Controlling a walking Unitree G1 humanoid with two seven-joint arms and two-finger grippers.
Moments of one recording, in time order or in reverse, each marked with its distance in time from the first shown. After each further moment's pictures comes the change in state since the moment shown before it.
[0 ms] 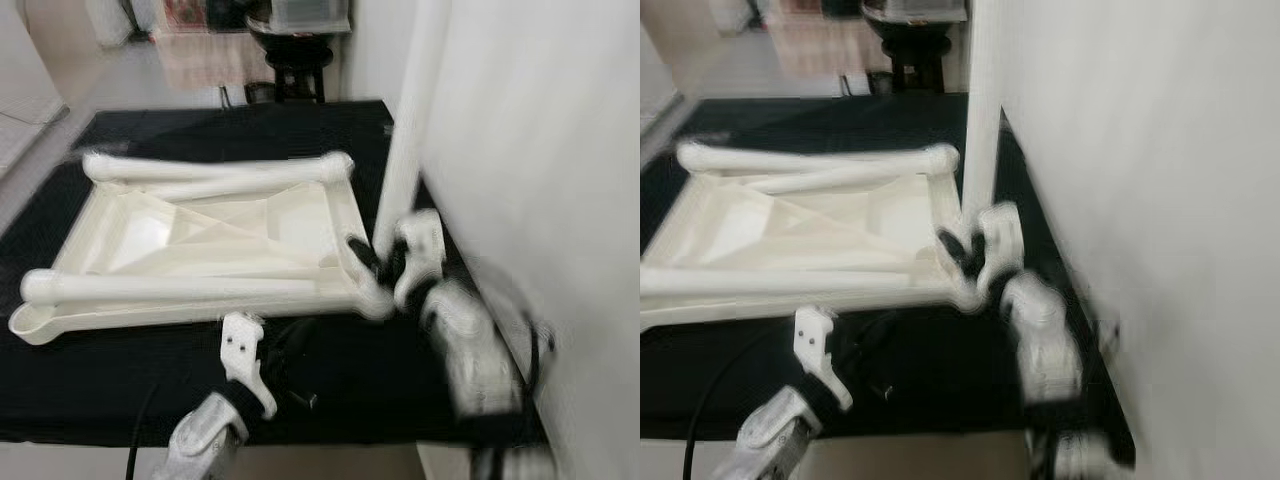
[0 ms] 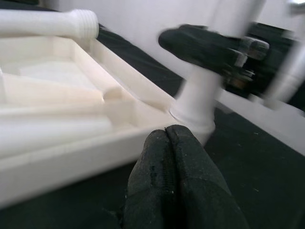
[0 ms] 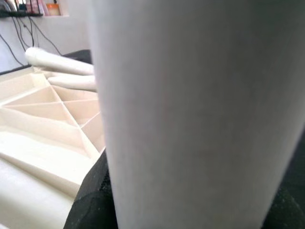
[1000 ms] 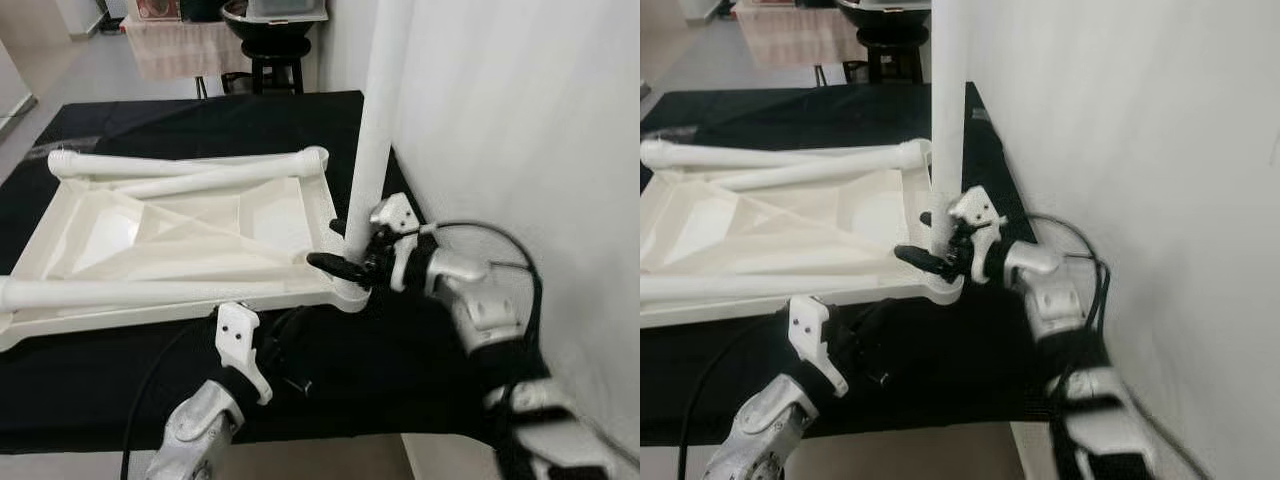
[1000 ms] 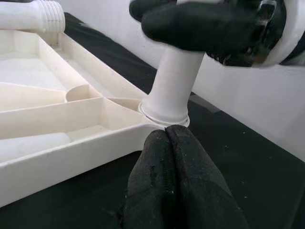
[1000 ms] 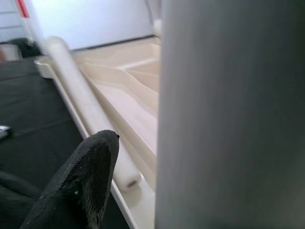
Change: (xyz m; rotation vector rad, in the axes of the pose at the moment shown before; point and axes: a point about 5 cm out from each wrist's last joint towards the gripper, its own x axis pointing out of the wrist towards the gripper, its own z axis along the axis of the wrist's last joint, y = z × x) left arm 0.004 -0.001 0.003 0.004 -0.012 -0.007; right arm 0.034 -0.034 0.047 -0.068 0.026 0.690
